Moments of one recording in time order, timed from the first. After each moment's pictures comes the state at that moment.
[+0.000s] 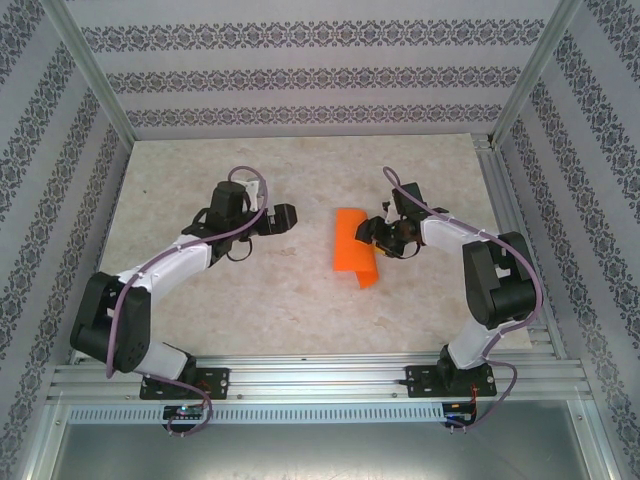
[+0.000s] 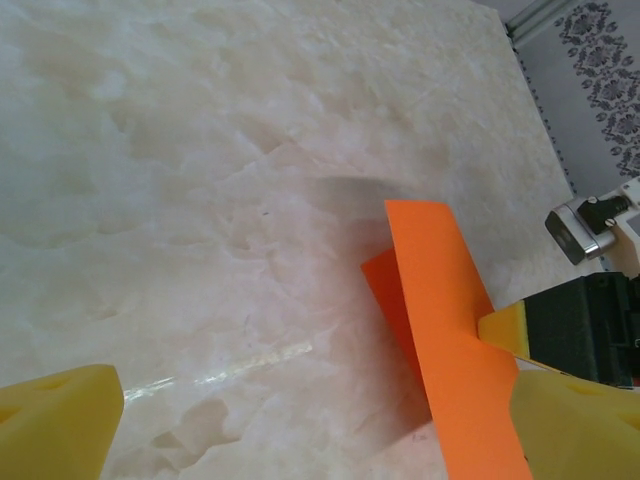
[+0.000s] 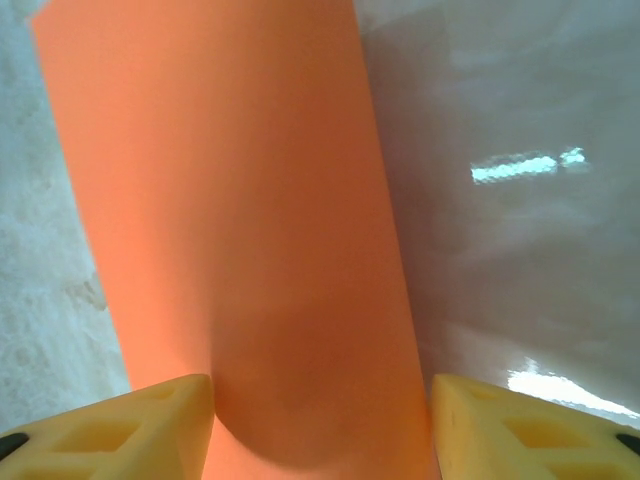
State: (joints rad) left arm -0.39 1.48 0.90 -0.03 0.34 -0.53; right arm 0.26 1.71 0.98 -0.39 -0.47 0.57
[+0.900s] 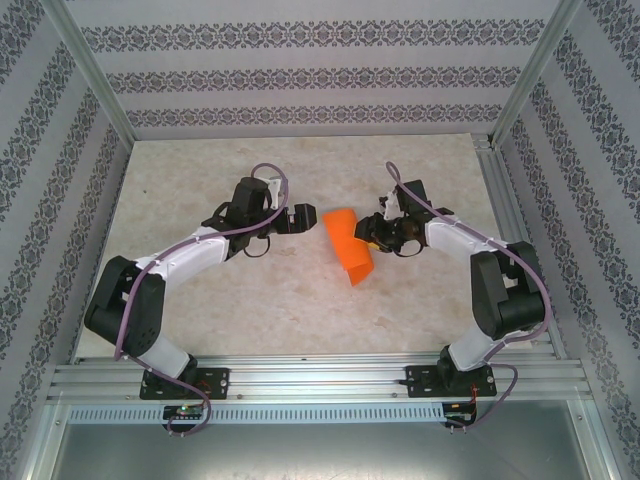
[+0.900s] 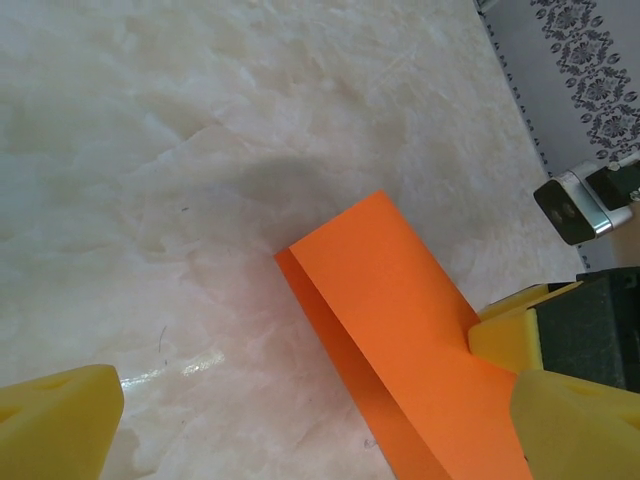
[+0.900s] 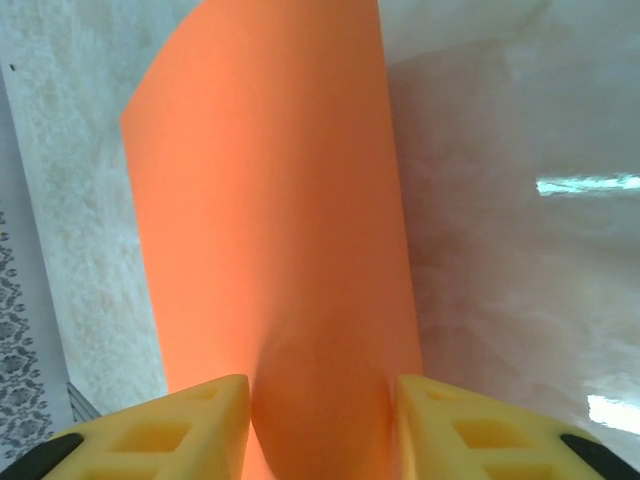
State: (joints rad) left arm -0.48 1.57 0.99 -0.04 0.33 -0.56; right arm 0.27 1.64 0.97 -0.35 -0.61 0.58
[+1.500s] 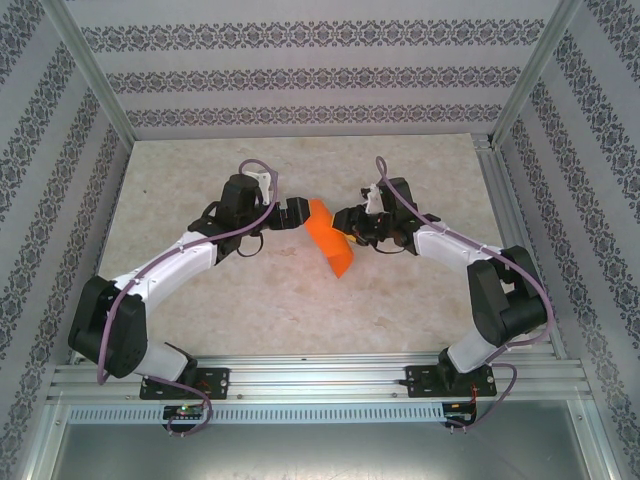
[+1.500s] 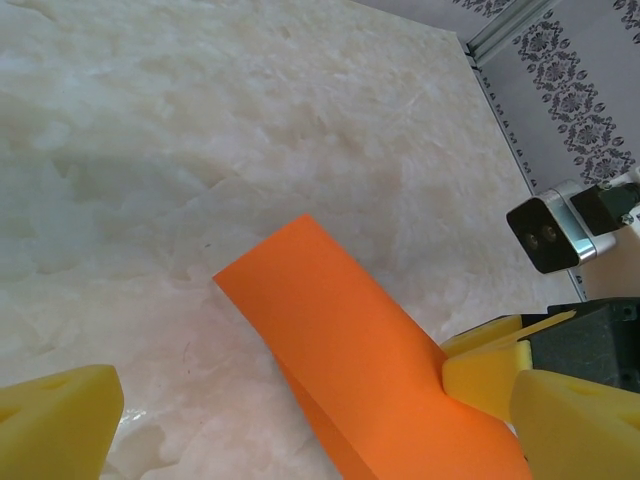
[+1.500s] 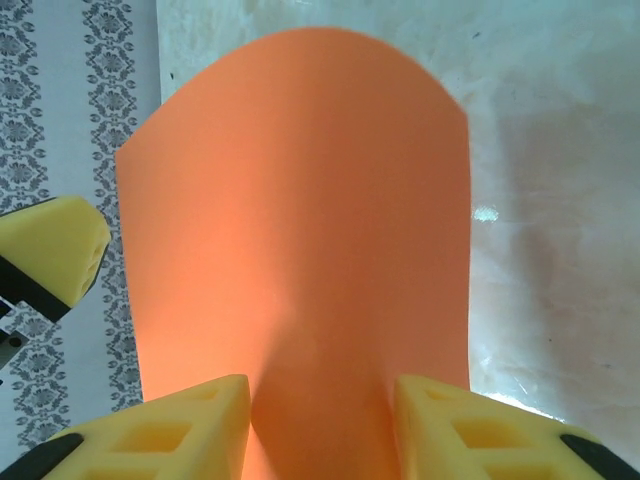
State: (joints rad) left arm -0.48 1.44 0.99 -0.10 0.25 -0.55; right arm 0.38 1.61 0.93 -0.06 -0.66 0.81
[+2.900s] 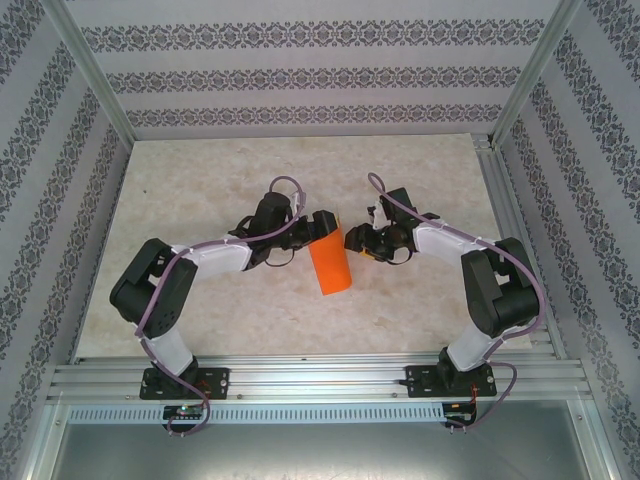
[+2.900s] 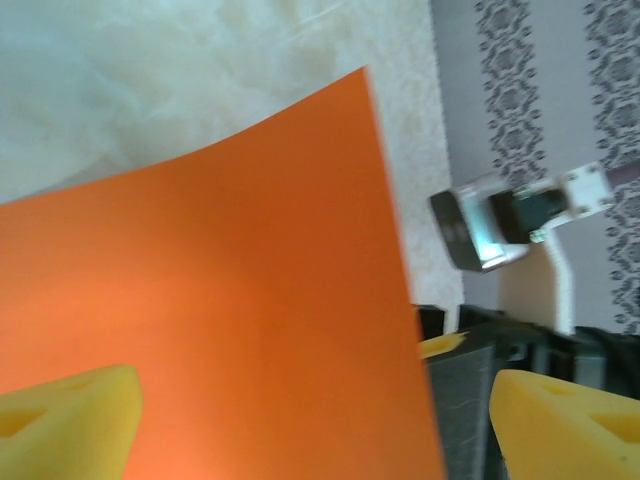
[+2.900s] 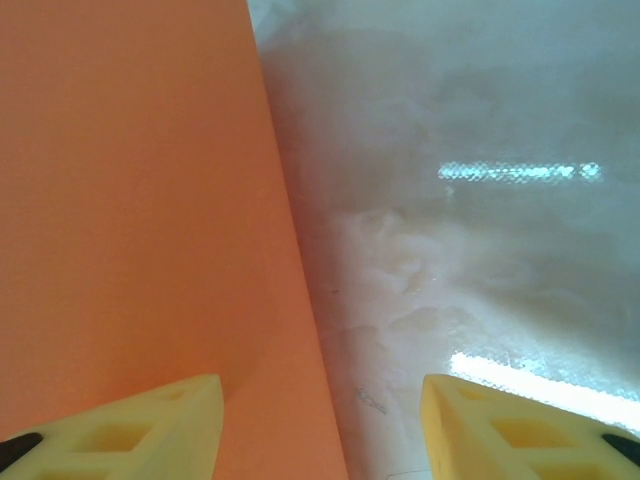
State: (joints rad) left arm -0.59 1.73 0.93 0.29 0.43 -0.96; right arm 0.35 1.67 0.95 -0.36 -0.51 0.54
